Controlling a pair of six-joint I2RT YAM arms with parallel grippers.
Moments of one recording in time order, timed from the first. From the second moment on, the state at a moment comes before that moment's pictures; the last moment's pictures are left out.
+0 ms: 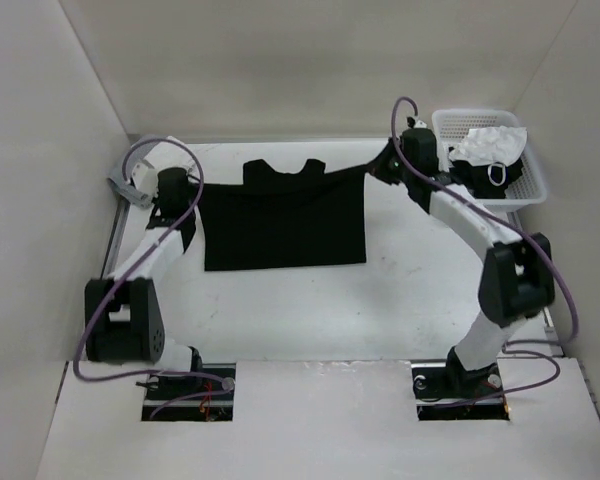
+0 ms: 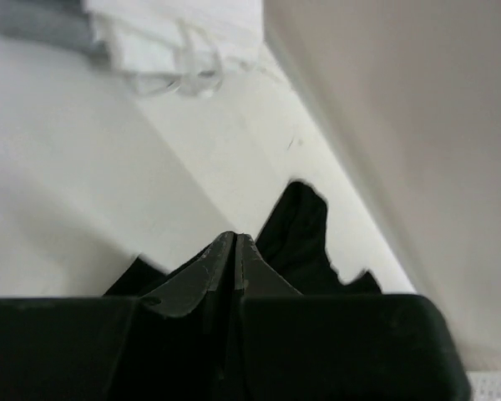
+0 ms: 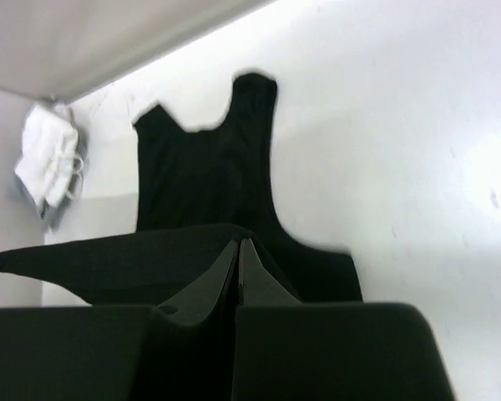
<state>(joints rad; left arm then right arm) -0.02 1.38 0.83 0.15 -0.36 -0.95 0.30 1.64 1.28 -0.09 -0.06 0.67</state>
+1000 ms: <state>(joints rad) -0.12 1.38 0.55 0.43 -0.32 -0.87 0.32 1.72 1.01 0.13 -0.09 0.73</state>
